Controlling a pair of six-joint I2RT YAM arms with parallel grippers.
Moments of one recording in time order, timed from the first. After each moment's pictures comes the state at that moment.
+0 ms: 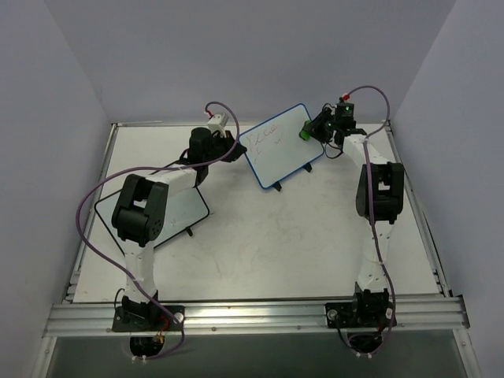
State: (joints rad) left arm -0.37 2.08 1.38 0.45 0.37 -0.42; right arm 0.06 2.31 1.87 -0.11 -0.28 0.72
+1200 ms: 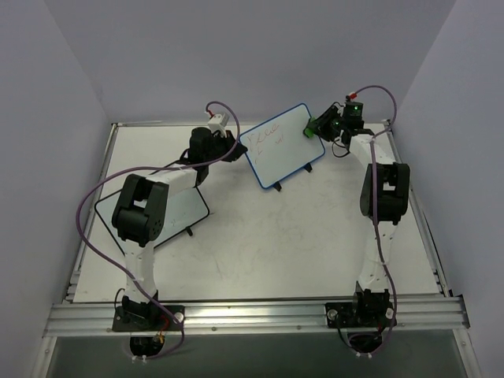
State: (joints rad) left arm -0.38 2.08 1.38 0.45 0.37 -0.42; right arm 0.00 2.28 1.82 -0.07 -0.38 0.74
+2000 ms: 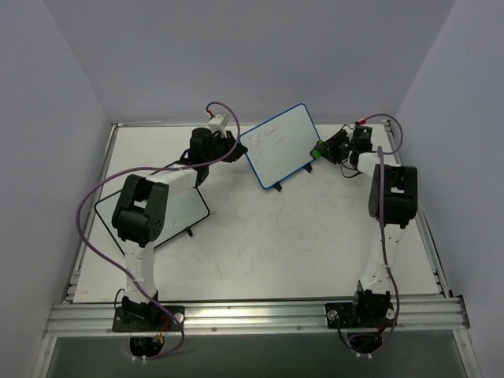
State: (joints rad) left arm -0.38 2.08 1.38 0.44 0.37 -0.42; right arm -0.08 2.23 1.50 0.11 -0.46 0.81
